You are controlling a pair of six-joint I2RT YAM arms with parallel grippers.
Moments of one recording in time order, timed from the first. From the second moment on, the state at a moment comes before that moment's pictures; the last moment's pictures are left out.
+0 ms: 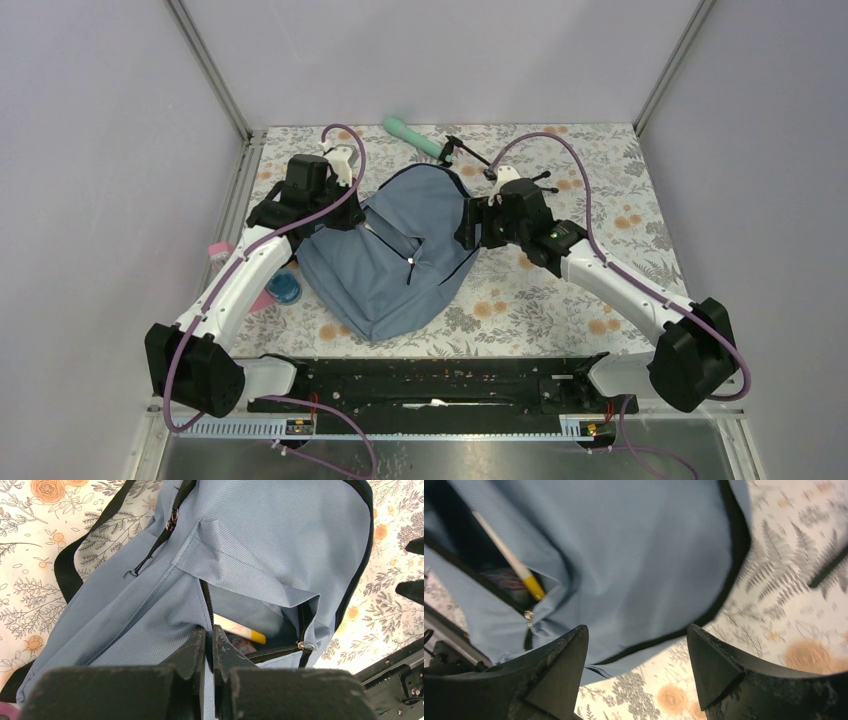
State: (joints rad) left arm -0.30 1.27 1.15 -0.58 0.21 -0.16; right arm 0.59 1.33 0.99 -0.31 -0.05 0.40
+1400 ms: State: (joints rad) left arm -0.26 0.77 0.73 -0.60 -0.36 -0.51; right arm 0.78 1.70 1.23 -0.13 -0.09 0.17
